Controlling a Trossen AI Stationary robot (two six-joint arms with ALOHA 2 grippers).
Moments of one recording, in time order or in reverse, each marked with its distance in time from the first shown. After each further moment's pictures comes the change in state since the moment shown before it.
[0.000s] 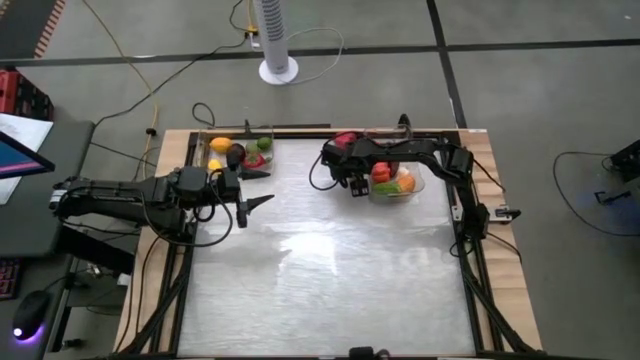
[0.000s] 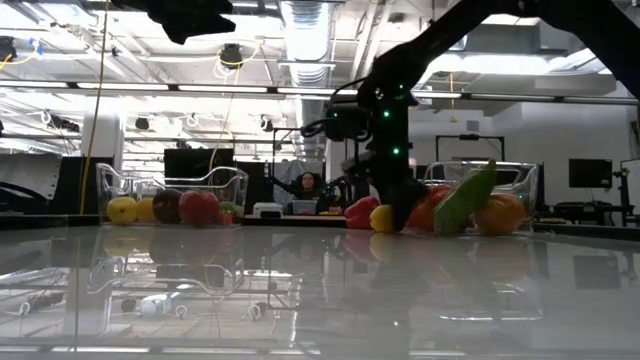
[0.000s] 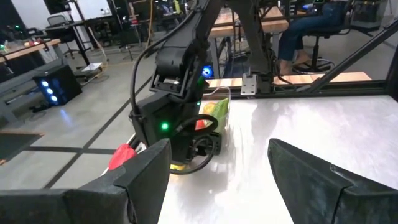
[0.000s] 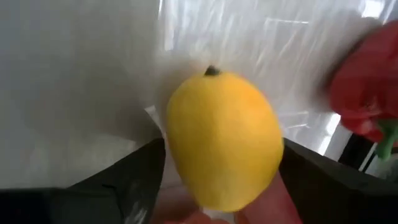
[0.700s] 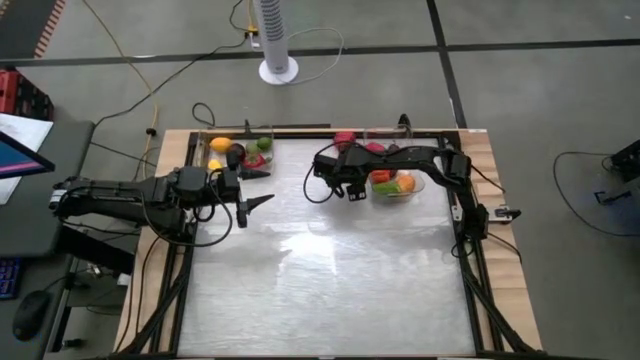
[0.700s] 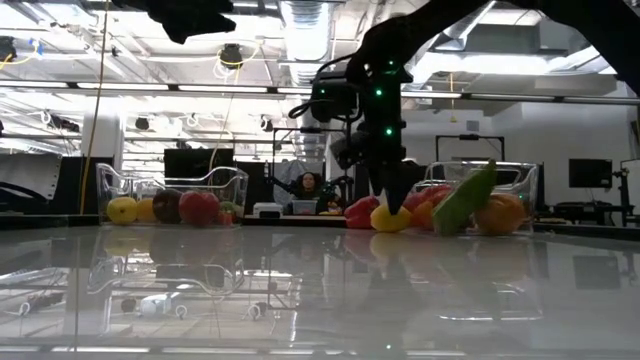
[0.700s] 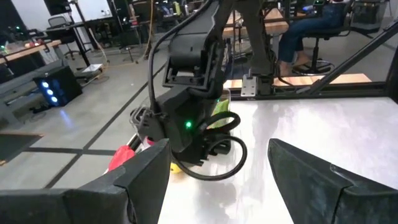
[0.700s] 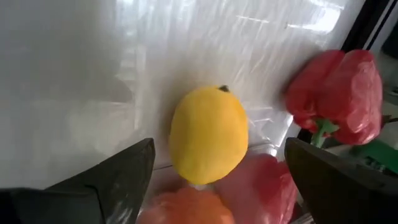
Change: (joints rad) left arm 0.000 0.000 0.000 0.006 0.000 0.000; right arm 0.103 0.000 0.098 -0.130 0.150 0.018
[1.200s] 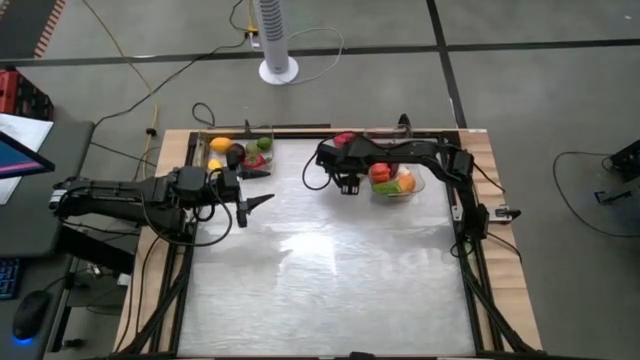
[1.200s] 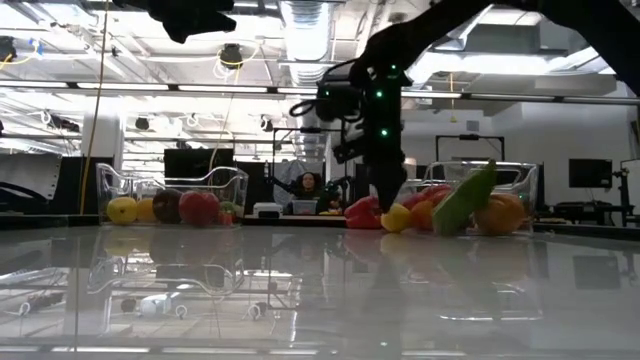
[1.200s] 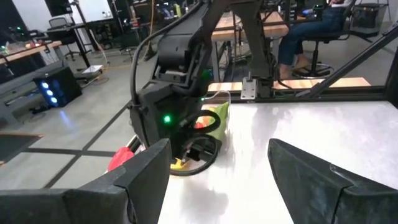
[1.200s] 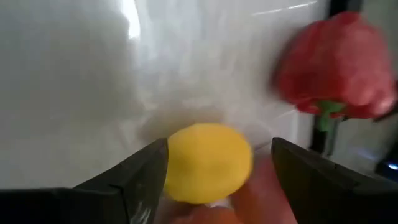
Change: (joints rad) left arm 0.000 0.000 0.000 0.010 0.000 -0.006; right arm -0.055 -0.014 0.000 0.058 -0.077 0.230
